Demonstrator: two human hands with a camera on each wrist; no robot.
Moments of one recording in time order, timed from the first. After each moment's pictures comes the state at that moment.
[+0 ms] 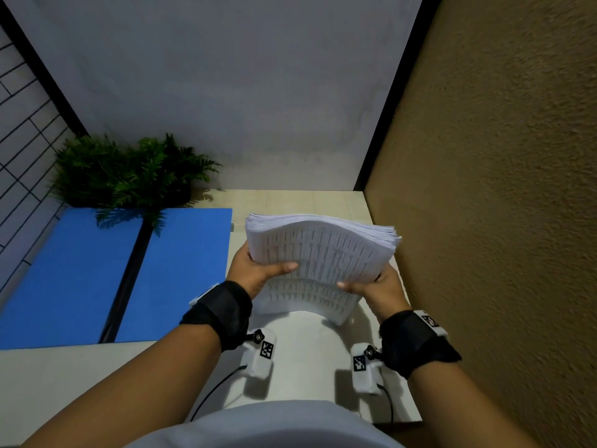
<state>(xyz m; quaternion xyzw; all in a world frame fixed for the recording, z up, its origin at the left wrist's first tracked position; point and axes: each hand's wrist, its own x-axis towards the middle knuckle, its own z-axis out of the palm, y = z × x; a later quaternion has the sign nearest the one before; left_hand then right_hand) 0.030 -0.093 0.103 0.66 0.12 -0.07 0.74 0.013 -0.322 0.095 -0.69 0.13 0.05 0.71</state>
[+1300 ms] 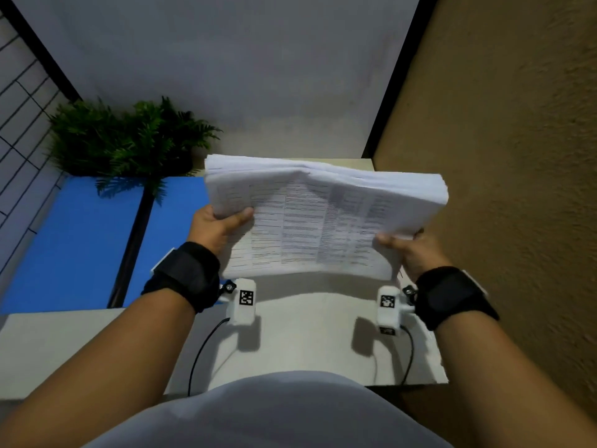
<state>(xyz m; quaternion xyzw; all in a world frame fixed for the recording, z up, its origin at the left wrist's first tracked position) 0.031 -0.055 0.109 0.60 0.14 0.02 0.79 0.025 -0.369 0.102 -0.64 0.17 0.02 0.75</state>
